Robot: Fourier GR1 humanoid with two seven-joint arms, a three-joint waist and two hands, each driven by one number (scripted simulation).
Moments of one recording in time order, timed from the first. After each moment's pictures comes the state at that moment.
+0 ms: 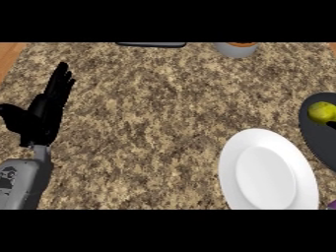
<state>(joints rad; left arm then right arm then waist) -0.28 0.26 0.00 -1.45 0.10 0.12 0.07 -0.58 -0.71 -0.04 -0.35 0.13 -0.28 -0.37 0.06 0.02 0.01</state>
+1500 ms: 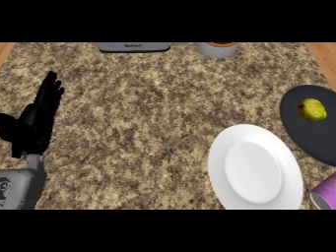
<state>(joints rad) -0.21 0.25 0.04 -1.47 0.07 0.14 0.08 -0.17 -0.89 -0.38 -0.31 -0.24 0.41 -0.85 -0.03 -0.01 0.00</state>
